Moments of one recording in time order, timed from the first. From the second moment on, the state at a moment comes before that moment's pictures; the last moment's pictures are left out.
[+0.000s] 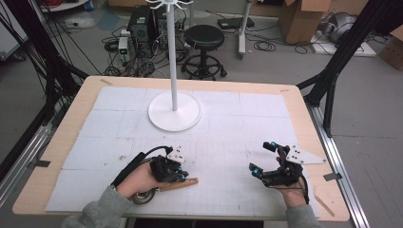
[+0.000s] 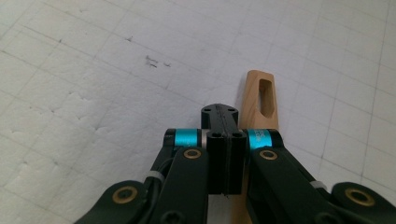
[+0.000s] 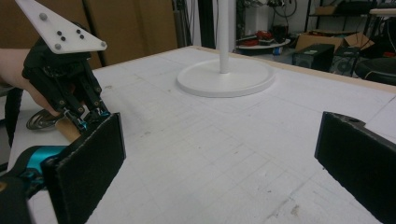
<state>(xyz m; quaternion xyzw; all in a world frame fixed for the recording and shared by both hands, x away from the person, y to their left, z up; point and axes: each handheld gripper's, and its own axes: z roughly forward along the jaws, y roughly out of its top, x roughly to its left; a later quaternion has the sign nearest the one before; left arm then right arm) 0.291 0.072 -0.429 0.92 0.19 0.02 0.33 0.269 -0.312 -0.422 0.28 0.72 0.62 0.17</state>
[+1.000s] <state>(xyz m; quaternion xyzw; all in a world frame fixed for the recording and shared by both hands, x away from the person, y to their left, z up) 0.281 0.104 -0.399 0.90 0.17 0.04 0.41 0.271 -0.314 -0.422 0.28 0.71 0.62 0.17</state>
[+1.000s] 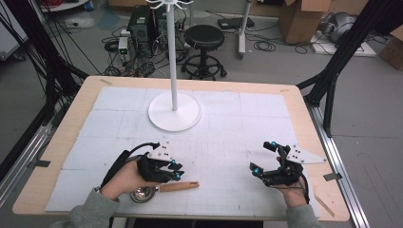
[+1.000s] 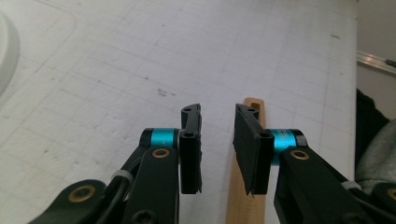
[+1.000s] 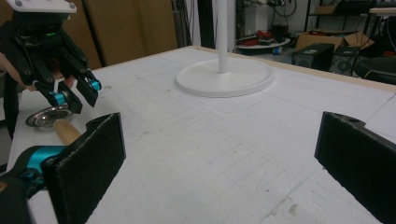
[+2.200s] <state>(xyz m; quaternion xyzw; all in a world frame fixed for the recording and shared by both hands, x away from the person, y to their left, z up) 0.268 0.126 -0.392 0.91 0.08 -0.02 0.41 0.272 -0.309 -0.422 0.28 0.71 0.62 0.17</state>
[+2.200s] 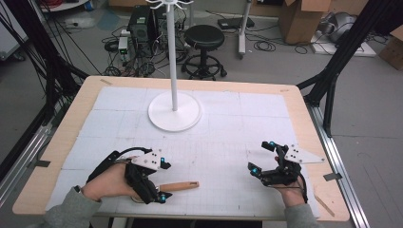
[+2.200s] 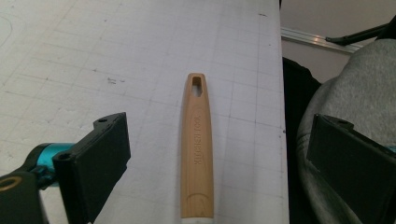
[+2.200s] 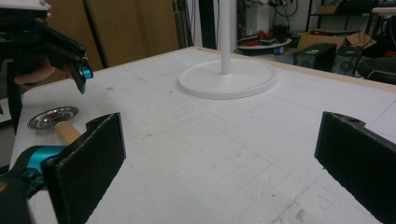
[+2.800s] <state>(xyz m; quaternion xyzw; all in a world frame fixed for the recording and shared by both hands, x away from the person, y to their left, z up) 0.285 0.118 -0.408 0.93 0.10 -0.04 0.36 0.270 -0.311 -0.423 0.29 0.72 0.61 0.17</state>
